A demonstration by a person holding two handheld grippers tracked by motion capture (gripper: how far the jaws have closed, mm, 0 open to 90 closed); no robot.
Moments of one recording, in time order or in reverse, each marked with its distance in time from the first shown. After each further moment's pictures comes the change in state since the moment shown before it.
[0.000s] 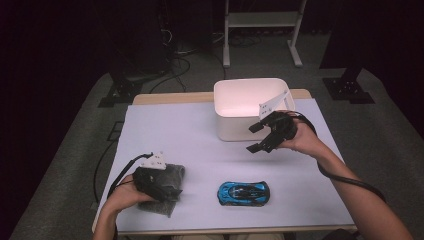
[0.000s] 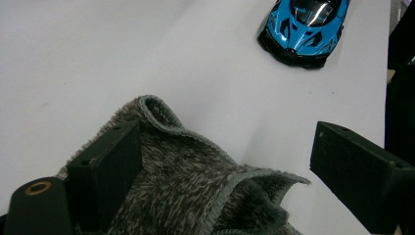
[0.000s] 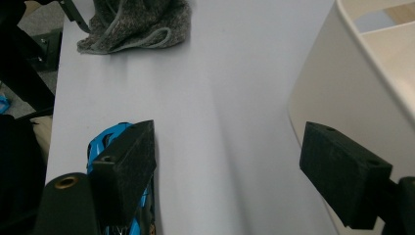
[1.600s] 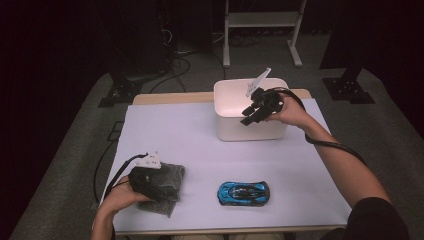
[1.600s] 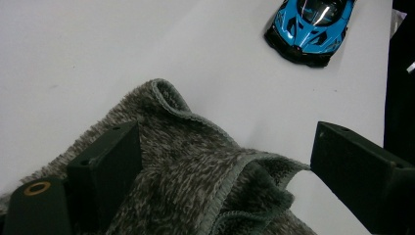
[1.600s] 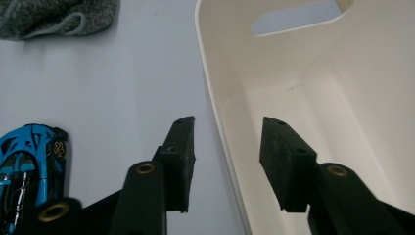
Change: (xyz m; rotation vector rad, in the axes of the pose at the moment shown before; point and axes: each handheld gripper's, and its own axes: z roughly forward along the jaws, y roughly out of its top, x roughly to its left) left arm 0.006 -0.011 -0.006 -0.016 0.000 -0.055; right arm -0.077 0.033 0.019 0.129 -0.050 -0.008
